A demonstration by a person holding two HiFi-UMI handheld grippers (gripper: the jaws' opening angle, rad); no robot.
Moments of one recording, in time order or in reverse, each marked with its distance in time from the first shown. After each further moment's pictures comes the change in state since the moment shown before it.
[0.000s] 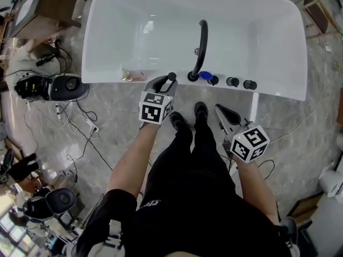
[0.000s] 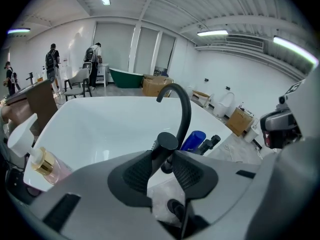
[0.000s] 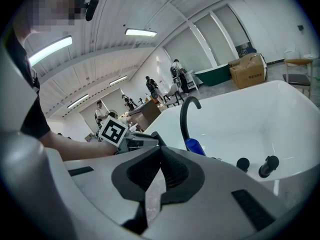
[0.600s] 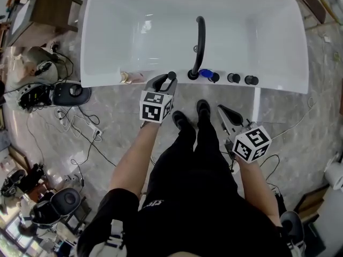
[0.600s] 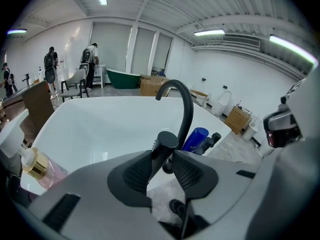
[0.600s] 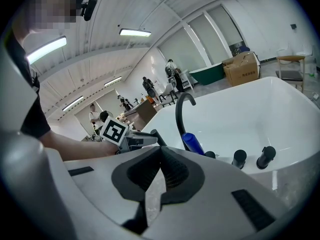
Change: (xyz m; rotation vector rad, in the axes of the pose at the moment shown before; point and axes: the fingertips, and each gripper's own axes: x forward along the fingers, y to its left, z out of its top) left arm 0.014 0.004 -0.011 0.029 -0.002 -0.018; right arm -0.003 -0.007 -0.022 0.047 -0.002 -0.044
